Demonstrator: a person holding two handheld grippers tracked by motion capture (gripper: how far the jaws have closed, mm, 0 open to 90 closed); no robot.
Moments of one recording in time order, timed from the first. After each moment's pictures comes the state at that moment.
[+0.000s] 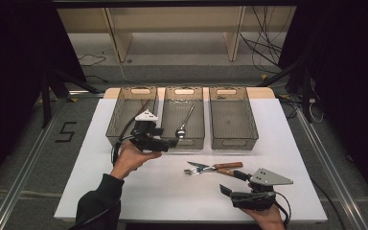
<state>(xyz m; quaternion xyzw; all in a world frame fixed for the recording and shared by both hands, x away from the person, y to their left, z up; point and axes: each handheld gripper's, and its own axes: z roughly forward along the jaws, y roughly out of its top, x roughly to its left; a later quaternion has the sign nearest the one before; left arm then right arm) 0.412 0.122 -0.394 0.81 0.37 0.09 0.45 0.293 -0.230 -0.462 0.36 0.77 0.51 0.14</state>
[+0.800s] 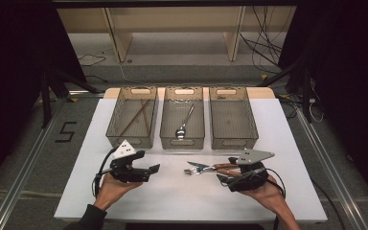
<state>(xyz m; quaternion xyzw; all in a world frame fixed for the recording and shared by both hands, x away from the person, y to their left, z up) 0.352 0.176 -0.451 0.78 0.37 0.14 0.48 0.347 -0.215 -0.441 0.28 0.86 0.41 0.14</state>
